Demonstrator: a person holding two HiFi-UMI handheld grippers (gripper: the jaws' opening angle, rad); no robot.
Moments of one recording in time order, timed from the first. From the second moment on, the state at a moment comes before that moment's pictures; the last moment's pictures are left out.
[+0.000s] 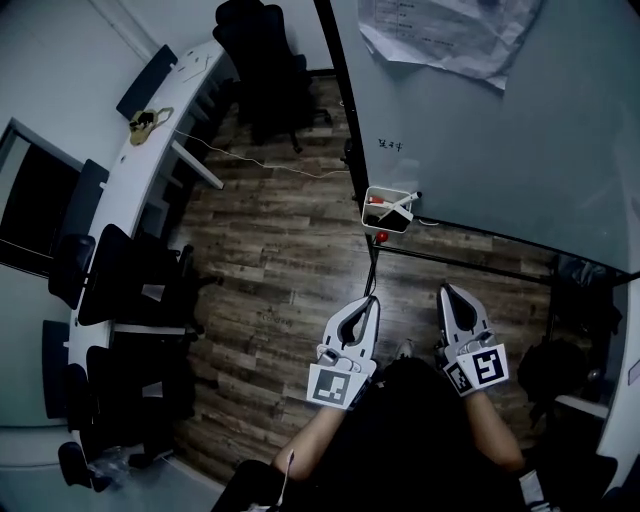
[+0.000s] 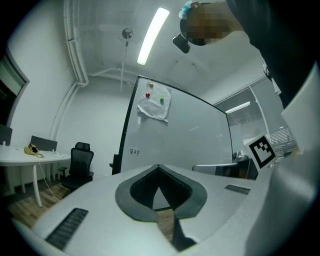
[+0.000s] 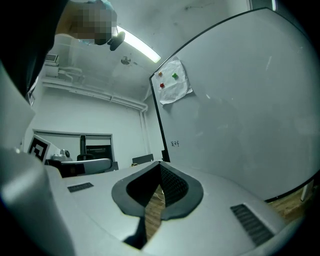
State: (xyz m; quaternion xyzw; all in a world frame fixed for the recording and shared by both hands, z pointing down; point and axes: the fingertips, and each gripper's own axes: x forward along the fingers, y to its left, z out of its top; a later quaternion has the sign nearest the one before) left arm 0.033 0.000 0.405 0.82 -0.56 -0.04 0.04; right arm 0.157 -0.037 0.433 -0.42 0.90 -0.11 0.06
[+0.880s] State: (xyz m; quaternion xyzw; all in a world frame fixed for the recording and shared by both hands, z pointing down) left arm 0.011 -0.089 0.427 0.81 -0.59 -0.03 0.05; right arm 0.123 -0.131 0.482 -0.37 0.92 -0.12 0.02
